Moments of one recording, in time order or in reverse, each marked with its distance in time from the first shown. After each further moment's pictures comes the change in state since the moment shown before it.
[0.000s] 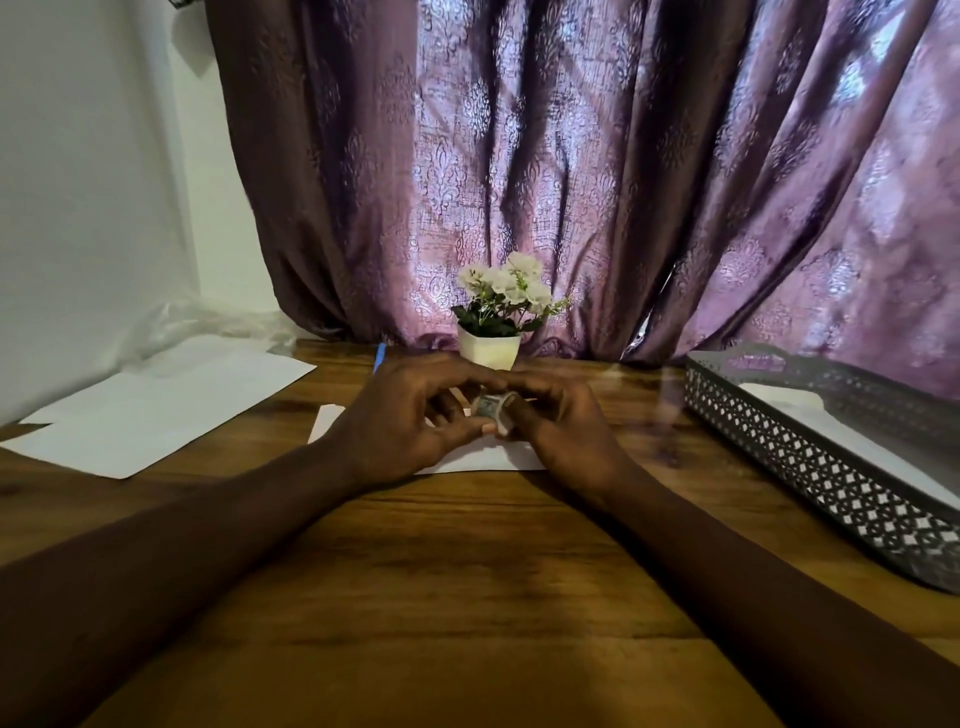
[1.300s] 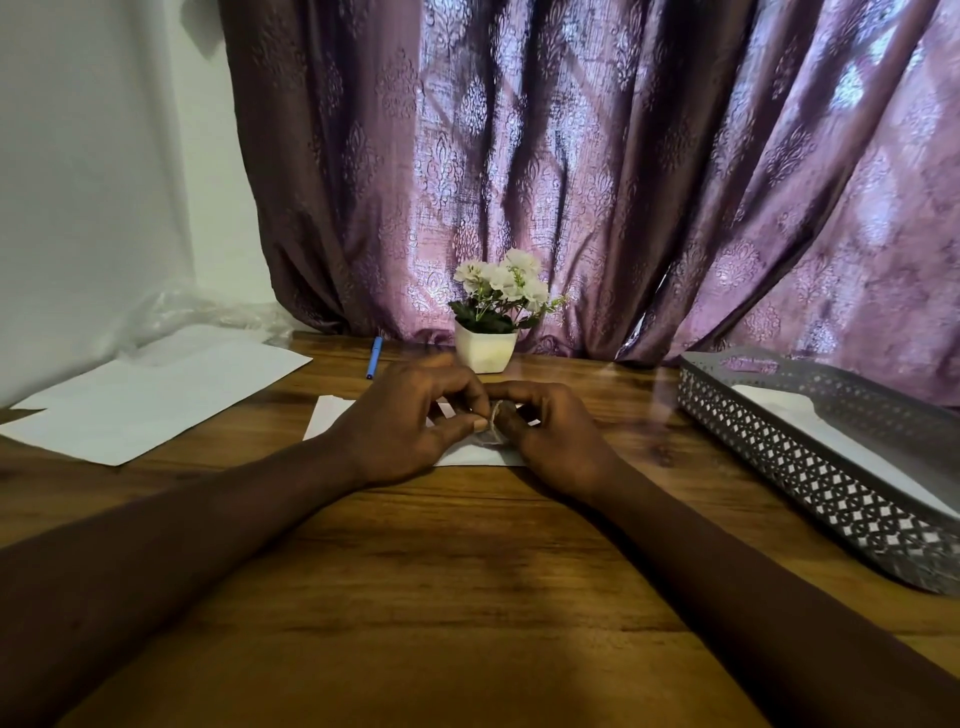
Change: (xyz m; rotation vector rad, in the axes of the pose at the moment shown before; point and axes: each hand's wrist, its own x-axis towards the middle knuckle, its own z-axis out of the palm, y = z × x) left_hand -0.002 0.000 0.002 0.031 -0.096 -0.043; right_hand 0.001 0.003 -0.002 -0.305 -0.106 -0.012
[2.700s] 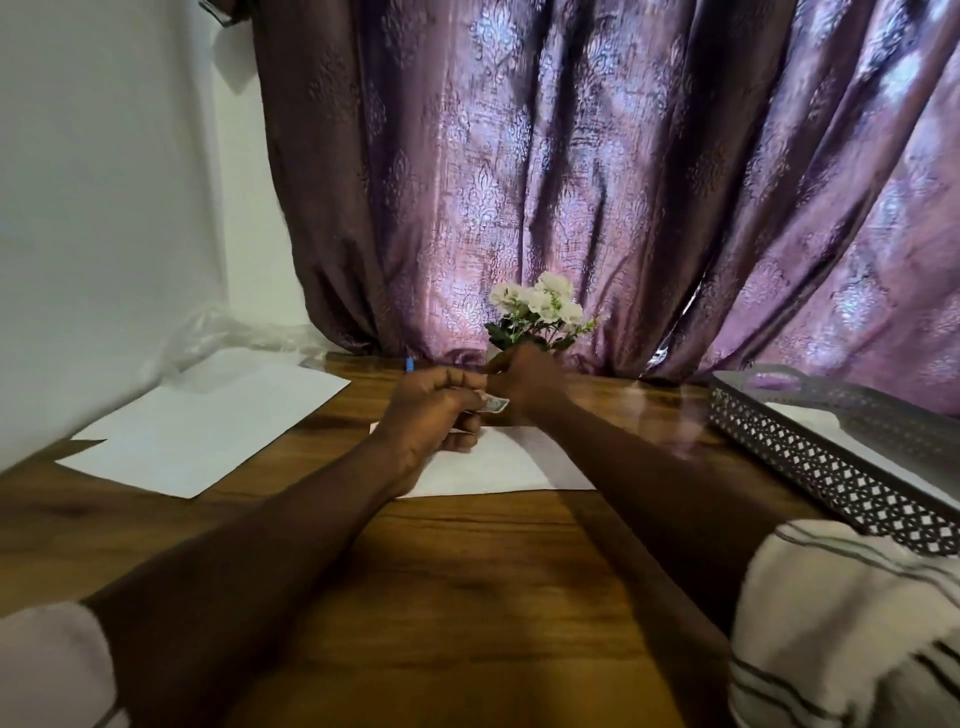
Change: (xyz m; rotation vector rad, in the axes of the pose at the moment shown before) left_hand 0.010 -0.029 -0.010 -0.773 0.285 -0.761; right_hand 0.122 -0.005 0.050 -0.457 0.024 0.263
